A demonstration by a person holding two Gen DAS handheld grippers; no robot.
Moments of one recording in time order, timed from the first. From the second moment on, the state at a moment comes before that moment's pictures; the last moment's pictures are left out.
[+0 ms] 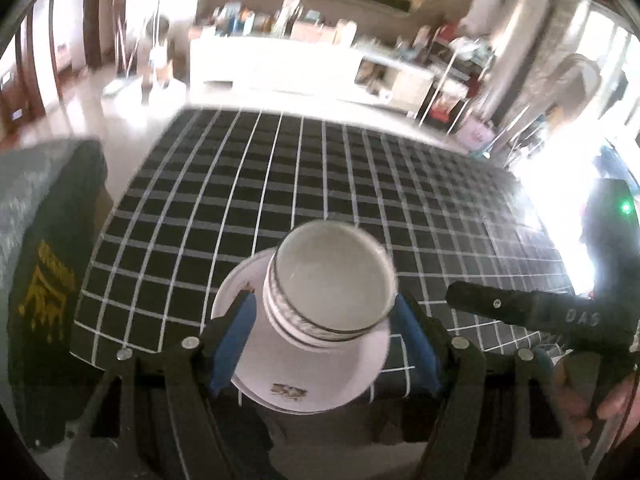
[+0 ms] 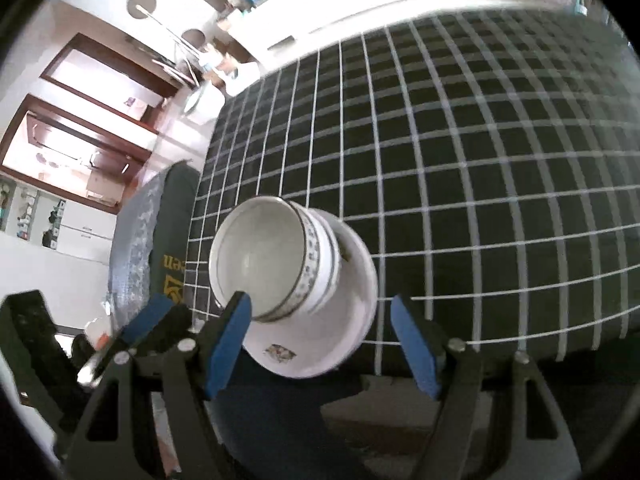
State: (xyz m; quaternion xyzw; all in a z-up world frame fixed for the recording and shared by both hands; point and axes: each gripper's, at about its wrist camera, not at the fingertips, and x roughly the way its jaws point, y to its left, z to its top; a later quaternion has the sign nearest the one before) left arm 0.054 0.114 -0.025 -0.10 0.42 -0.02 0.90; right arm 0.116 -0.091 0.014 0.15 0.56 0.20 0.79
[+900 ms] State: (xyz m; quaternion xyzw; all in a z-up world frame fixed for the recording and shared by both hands) left arm -0.074 0.049 0.029 0.02 0.23 -0.02 0.97; right arm -0.031 -0.123 0.085 -0.04 0.28 0.13 0.95
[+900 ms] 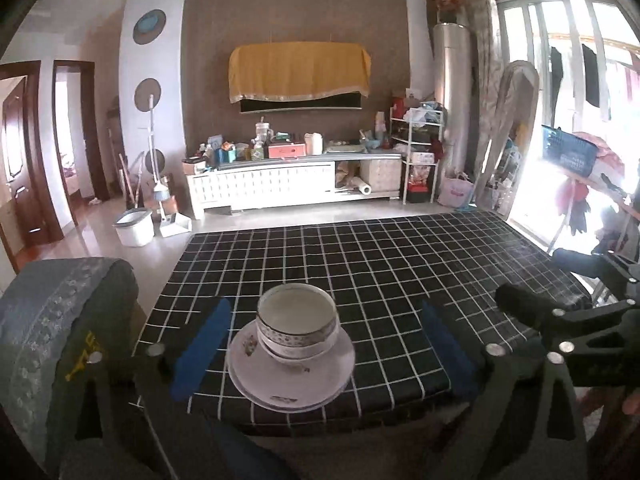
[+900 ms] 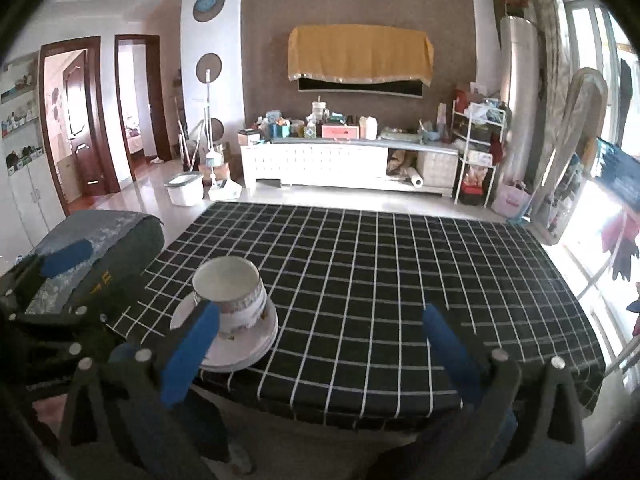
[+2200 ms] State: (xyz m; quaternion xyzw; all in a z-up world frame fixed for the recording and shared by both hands) left arm -0.082 0.041 0.019 0.03 0.25 0.00 0.97; right arm -0.044 -0.128 0.077 -0.03 0.28 0.14 0.95
